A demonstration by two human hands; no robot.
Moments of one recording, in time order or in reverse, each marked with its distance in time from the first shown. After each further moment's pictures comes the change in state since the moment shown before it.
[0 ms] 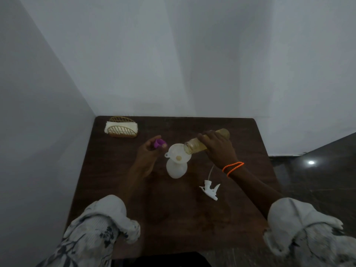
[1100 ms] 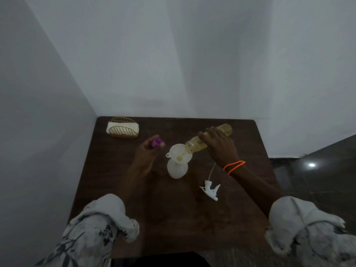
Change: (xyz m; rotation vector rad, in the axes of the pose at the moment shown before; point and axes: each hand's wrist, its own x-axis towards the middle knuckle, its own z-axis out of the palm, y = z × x) left_hand -0.001 0.004 -0.009 -0.034 0.008 -0.020; right_hand 0.000 -0.001 -0.008 -0.085 0.126 -0.008
